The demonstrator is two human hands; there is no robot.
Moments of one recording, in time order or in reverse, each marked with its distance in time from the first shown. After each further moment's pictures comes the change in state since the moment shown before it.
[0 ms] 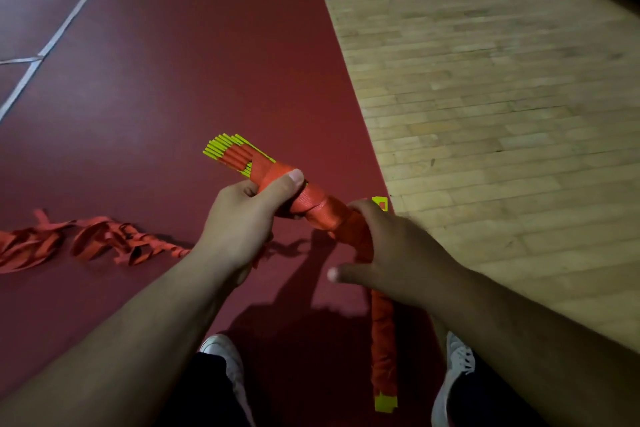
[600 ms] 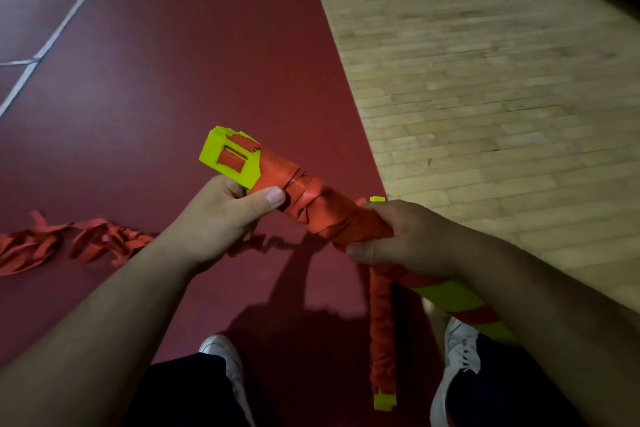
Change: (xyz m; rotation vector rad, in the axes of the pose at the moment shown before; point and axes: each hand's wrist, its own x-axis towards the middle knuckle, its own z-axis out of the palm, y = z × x) left_hand 0.010 0.004 -0.033 0.150 -0.306 0.193; right_hand 0.004 0.010 -0.034 0.448 -0.257 -0.003
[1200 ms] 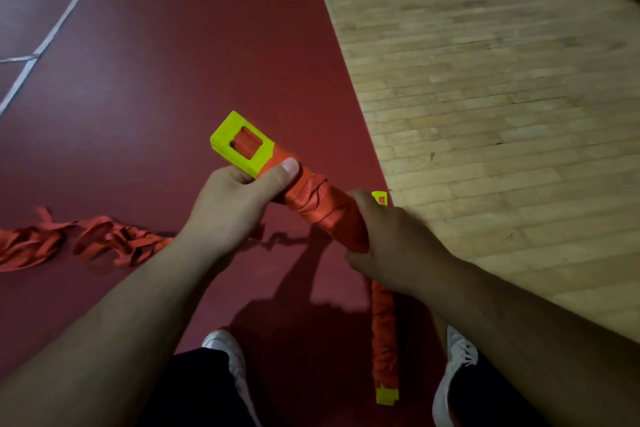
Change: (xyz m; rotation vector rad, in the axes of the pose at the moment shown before) left_hand 0.000 0.016 0.027 -0.071 0.242 -0.125; right_hand 0.011 0.012 0.037 -0.507 0.310 -0.051
